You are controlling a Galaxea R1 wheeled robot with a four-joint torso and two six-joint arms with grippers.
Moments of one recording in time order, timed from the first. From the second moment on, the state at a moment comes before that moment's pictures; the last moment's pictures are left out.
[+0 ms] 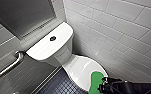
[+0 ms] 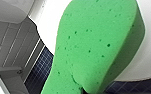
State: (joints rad) left arm 1.45 2.59 -1.77 0.90 0.10 -0.60; right arm -0.44 2.37 -0.86 -1.05 -1.10 1.60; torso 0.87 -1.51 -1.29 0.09
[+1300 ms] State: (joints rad) left arm 1.45 2.61 -1.77 0.90 0.10 -0.60; right arm -0.22 2.87 -1.93 -0.67 -0.91 1.32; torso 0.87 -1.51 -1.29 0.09
